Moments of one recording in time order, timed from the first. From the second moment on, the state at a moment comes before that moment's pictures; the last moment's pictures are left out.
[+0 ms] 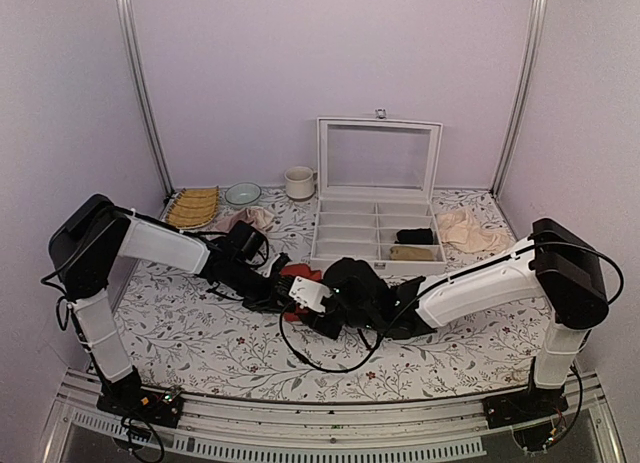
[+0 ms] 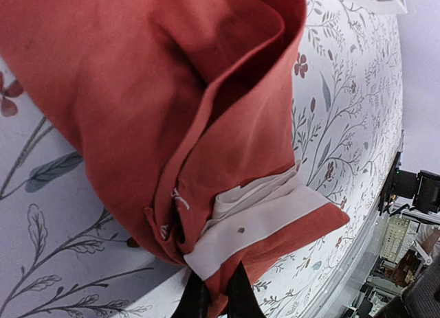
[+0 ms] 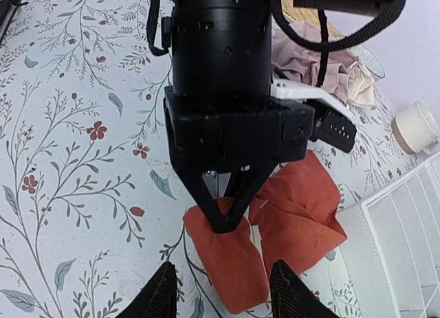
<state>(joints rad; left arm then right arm) -0.64 1.84 0.94 -0.16 0.53 -0.55 1.18 1.85 1.05 0.23 0.20 -0.28</state>
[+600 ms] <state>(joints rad) -0.64 1.84 0.94 -0.16 0.53 -0.55 1.16 1.95 1.07 0.25 0.15 -0.32</state>
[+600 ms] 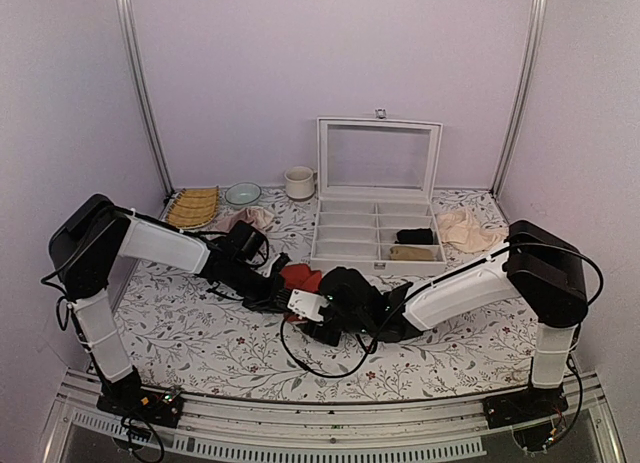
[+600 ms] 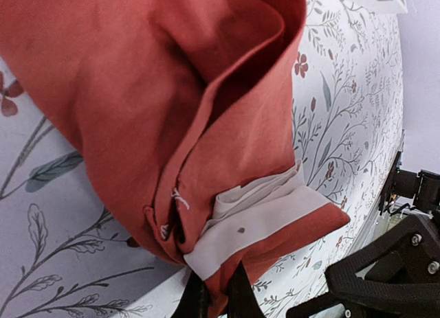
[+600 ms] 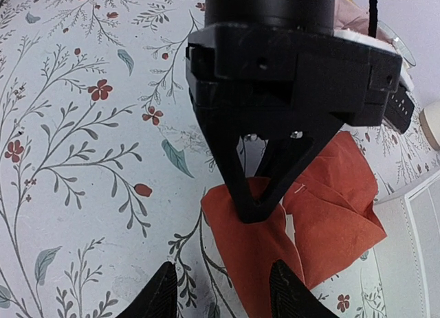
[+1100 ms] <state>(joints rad) -0.64 1.84 0.94 -0.16 0.53 -0.54 1.12 2.02 1.09 0.25 0.14 -0.32</state>
